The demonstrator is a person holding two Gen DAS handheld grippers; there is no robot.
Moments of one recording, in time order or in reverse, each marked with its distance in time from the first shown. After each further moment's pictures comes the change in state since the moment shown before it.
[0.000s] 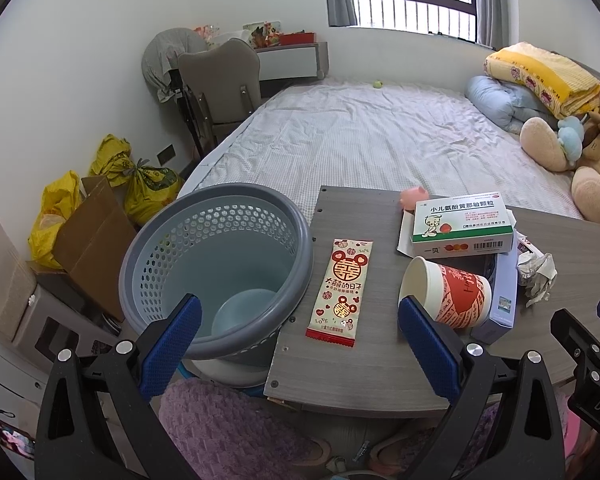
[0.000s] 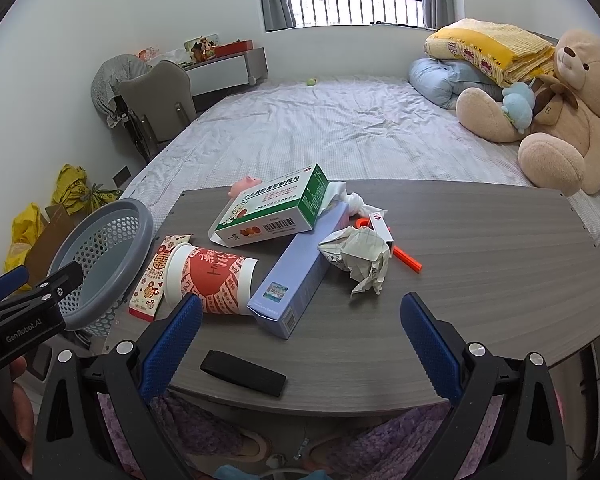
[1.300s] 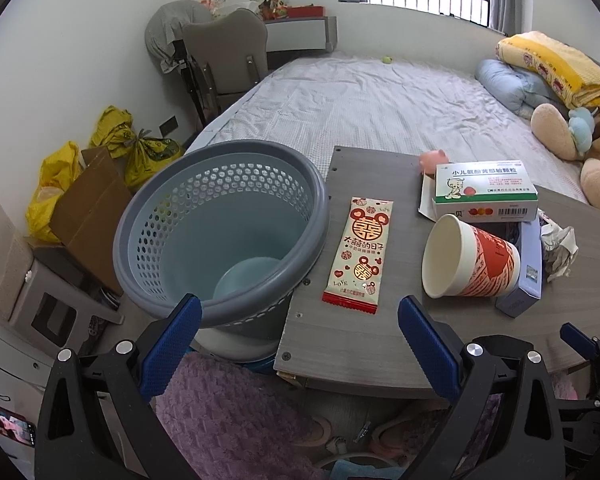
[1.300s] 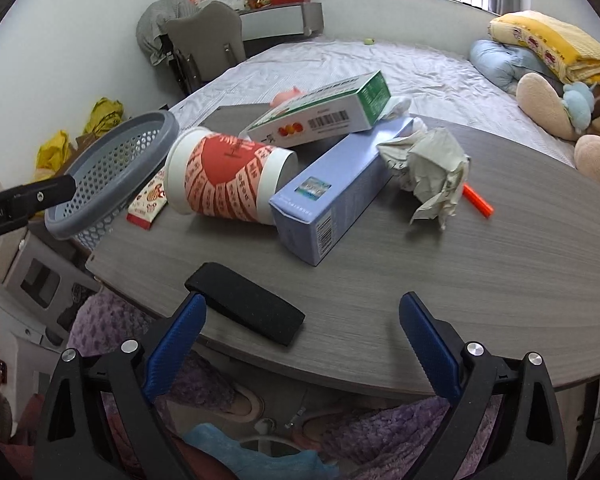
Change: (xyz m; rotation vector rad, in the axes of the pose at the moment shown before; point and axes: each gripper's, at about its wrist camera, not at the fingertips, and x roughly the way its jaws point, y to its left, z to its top) left arm 0.027 0.012 -0.027 -0.021 0.095 -0.002; right arm 0.061 0.007 -0.056 -0.170 0.152 0.131
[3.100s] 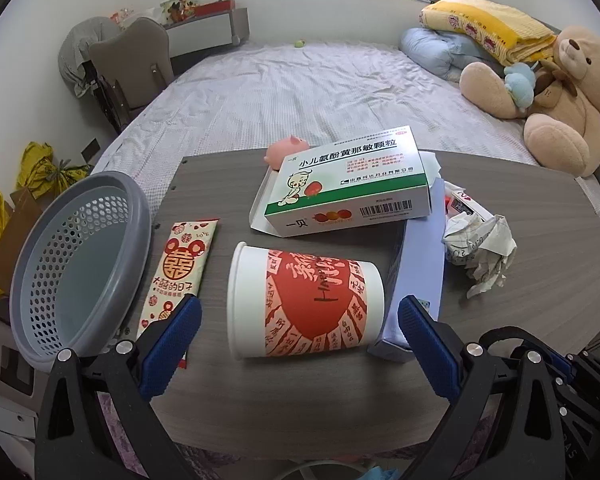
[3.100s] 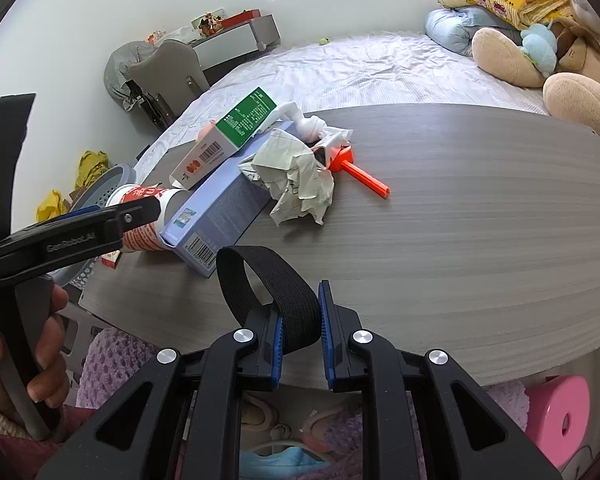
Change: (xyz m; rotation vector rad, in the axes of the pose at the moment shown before) left arm 0.040 -0.132 0.025 0.160 0.040 -0.191; right arm -0.026 -0.099 -0.013 0.210 -0.040 0.056
